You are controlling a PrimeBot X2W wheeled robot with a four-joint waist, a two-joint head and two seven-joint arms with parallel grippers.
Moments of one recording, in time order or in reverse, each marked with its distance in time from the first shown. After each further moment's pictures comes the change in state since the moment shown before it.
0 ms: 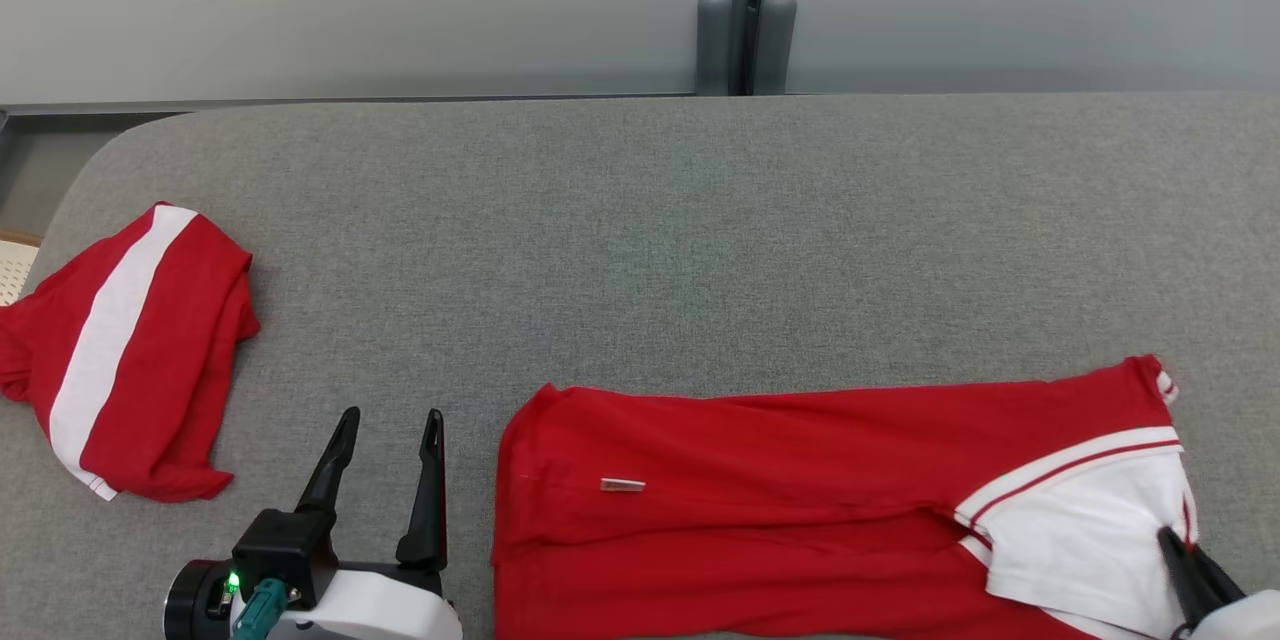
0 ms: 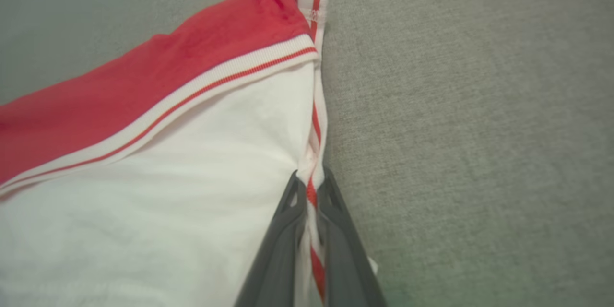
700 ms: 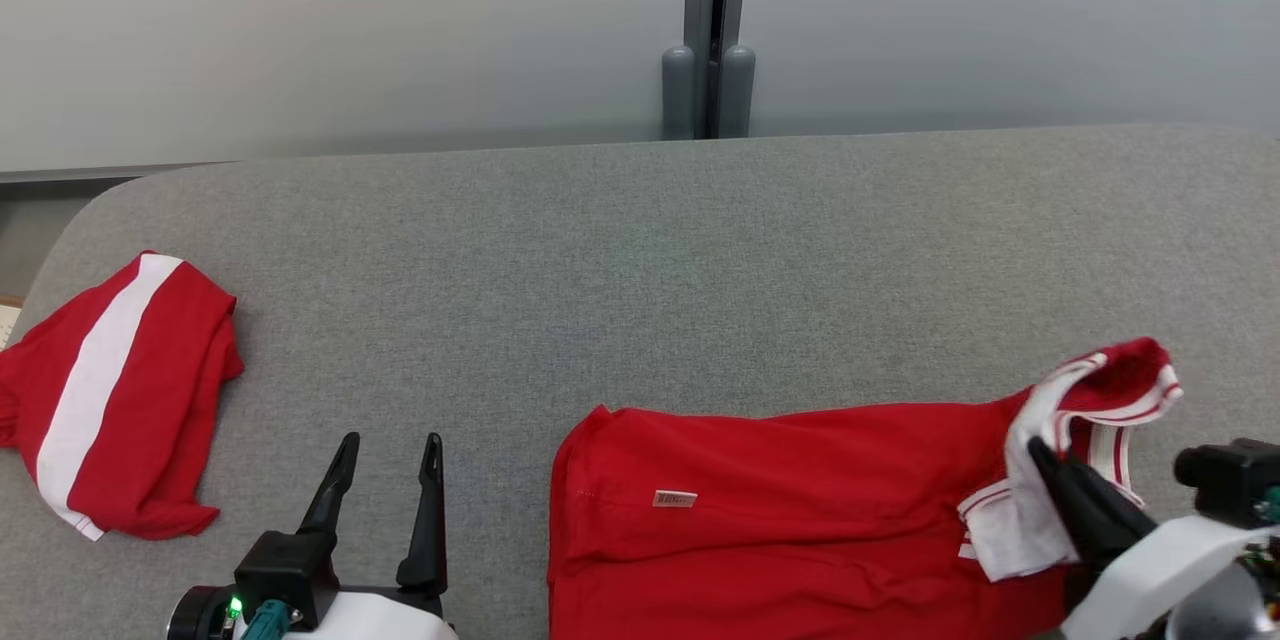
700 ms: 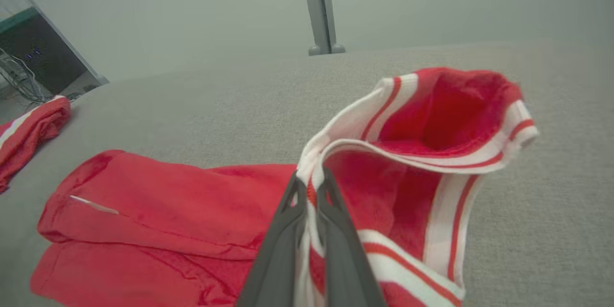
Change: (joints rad) left arm 0.034 -0.002 0.002 -0.001 -0.008 0.010 -0.002; right arm 0.067 -0.043 0.037 -0.485 -0.040 -0.008 0.175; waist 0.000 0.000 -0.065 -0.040
